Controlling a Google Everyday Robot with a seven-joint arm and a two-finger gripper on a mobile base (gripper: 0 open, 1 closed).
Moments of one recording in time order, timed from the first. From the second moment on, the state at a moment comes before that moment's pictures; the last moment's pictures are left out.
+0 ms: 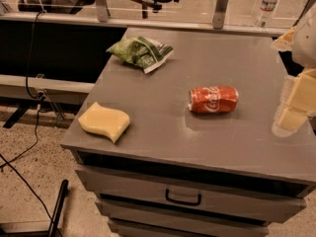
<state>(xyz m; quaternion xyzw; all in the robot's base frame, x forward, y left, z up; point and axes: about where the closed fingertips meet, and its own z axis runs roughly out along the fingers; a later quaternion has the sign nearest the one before) 0.438 -0.216 0.978 -0.60 0.78 -0.04 0.16</state>
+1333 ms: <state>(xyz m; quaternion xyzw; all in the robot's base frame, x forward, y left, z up) 0.490 -0.143 0.946 -0.69 0.70 -0.10 0.14</state>
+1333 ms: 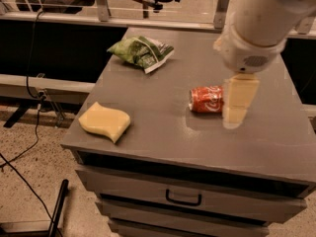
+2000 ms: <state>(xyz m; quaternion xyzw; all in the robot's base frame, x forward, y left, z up) 0.528 -0.100 0.889 -0.74 0.66 -0.13 0.06</state>
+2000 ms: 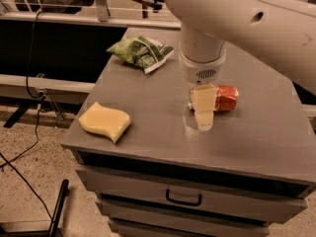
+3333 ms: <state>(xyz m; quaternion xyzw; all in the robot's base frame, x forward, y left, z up) 0.571 -0.101 0.845 -0.73 0.67 -0.10 0.04</state>
